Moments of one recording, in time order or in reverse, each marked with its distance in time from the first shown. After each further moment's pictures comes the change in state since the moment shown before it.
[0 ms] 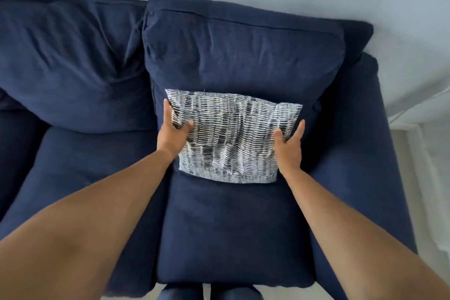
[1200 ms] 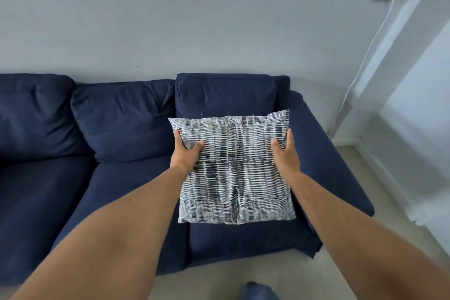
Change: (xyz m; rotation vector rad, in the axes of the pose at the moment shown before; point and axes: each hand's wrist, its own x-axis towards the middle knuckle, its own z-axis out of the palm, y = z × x) left_hand -0.347 -0.018 -0.128 -0.177 -0.062 0.180; right_hand -0.380 0.023 -0.137 0.098 0.116 -0.256
